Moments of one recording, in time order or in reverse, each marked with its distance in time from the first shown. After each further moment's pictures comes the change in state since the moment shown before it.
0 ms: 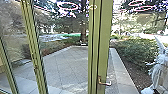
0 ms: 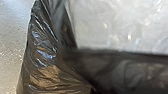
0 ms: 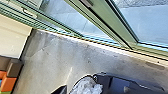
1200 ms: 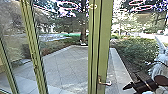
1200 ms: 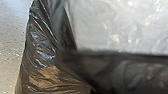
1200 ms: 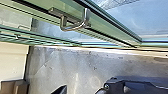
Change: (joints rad) left arm -0.003 0.010 0.000 0.000 -0.002 -0.017; right arm 0.166 0.277 -0.266 -0.008 -0.080 0.377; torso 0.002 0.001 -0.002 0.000
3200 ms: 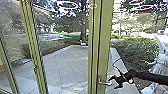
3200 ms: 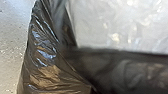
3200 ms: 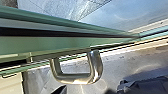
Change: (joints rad) left arm 0.000 0.001 -0.018 0.000 -0.001 -0.007; right arm 0.001 0.476 -0.608 0.000 -0.060 0.250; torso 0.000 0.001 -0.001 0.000
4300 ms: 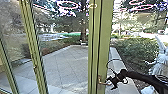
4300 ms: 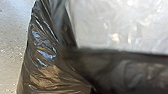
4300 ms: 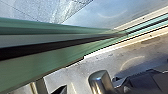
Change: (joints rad) left arm 0.000 0.000 0.000 0.000 0.001 0.000; right arm -0.022 0.248 -0.384 -0.010 -0.129 0.022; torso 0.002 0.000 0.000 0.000
